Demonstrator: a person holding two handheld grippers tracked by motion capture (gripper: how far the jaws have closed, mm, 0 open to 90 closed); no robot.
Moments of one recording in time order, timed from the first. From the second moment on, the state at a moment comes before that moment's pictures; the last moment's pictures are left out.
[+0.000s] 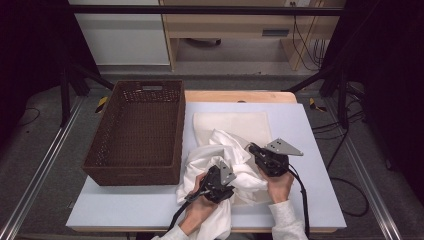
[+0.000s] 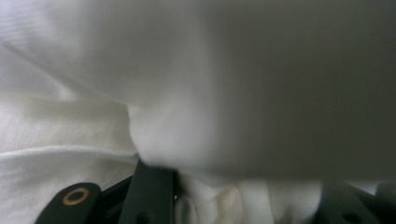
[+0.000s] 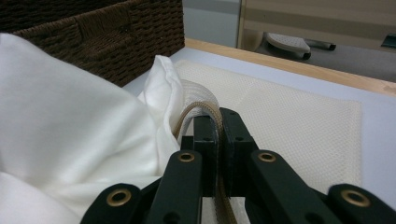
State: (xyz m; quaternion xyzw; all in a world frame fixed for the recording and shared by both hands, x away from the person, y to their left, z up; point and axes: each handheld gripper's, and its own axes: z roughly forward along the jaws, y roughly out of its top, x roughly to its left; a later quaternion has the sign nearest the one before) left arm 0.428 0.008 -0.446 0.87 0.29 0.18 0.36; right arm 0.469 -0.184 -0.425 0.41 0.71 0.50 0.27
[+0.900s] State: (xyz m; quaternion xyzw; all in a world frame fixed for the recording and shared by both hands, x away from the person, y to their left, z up) left arm 0.435 -0.029 -0.455 0.84 0.28 0.19 0.42; right arm 0.469 -0.184 -0.431 0.42 0.72 0.48 0.28
